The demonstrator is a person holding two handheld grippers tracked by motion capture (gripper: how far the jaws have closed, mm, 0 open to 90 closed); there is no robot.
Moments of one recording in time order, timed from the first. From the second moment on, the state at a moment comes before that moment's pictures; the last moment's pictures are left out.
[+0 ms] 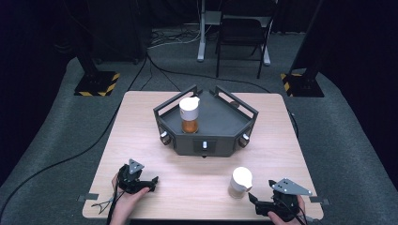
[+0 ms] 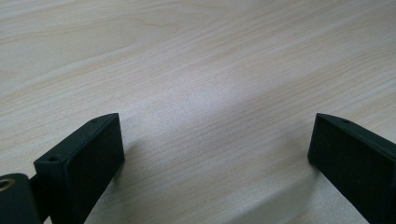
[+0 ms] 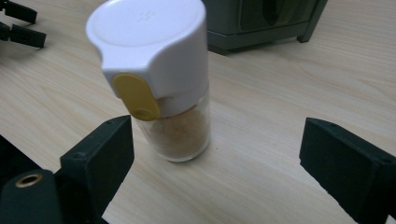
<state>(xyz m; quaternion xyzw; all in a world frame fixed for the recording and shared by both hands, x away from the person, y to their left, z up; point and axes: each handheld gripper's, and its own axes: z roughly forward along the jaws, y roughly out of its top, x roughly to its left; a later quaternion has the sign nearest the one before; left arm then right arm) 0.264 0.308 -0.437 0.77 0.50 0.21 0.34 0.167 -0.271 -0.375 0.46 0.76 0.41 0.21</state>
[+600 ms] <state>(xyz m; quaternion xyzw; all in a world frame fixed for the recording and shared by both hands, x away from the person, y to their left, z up) 0.264 0.308 -0.437 0.77 0.50 0.21 0.34 0.179 -0.250 -0.375 0.44 0.77 0.43 0.20</state>
